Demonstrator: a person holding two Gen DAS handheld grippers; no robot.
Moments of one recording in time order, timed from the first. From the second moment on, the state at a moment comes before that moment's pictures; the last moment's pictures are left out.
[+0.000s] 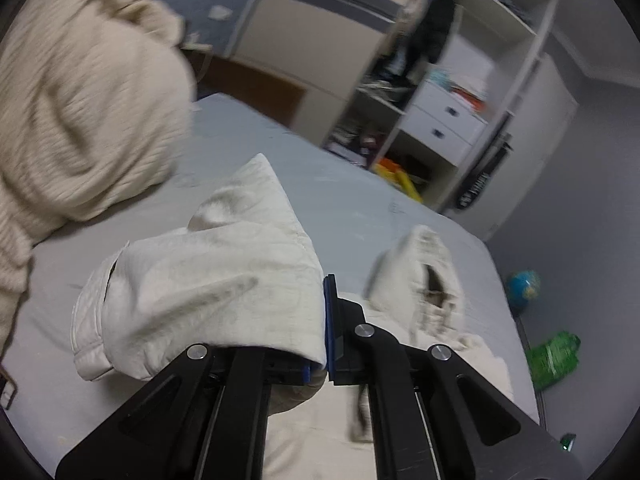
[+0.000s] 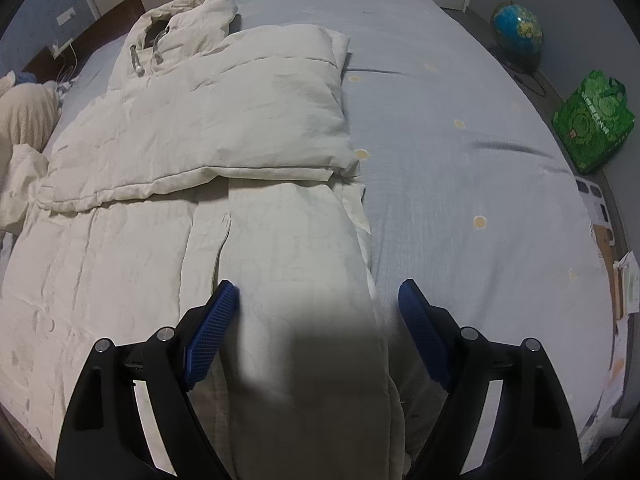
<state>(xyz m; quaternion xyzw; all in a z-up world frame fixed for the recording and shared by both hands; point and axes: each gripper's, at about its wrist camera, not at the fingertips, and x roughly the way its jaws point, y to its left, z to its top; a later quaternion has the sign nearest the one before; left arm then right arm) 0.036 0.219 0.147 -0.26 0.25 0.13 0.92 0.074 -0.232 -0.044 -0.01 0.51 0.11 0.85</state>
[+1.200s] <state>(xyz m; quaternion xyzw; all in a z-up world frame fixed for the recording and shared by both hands) 0.118 0.007 -0.009 -0.11 0.47 -0.03 0.88 0.077 -0.242 -0.049 0.03 0.52 0.12 0.84</state>
